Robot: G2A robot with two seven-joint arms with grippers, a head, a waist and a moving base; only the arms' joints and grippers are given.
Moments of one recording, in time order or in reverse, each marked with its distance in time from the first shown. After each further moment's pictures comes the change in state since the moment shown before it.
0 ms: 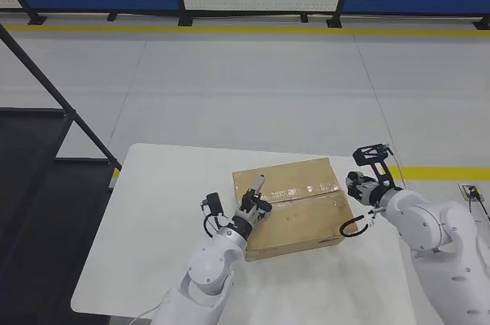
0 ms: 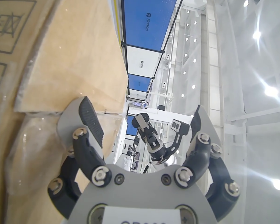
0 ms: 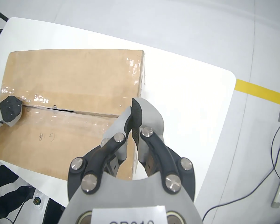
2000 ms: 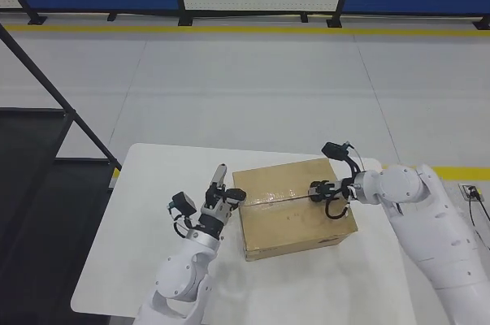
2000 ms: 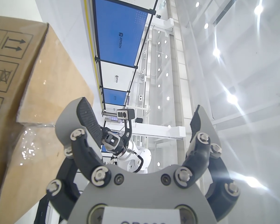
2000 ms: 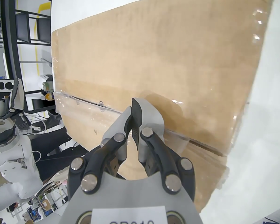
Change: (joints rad) left arm 0.125 0.015 -0.157 -0.218 -0.077 -0.053 0.010; right arm 0.363 -0.049 -0.273 0.498 0.593 -0.026 0.213
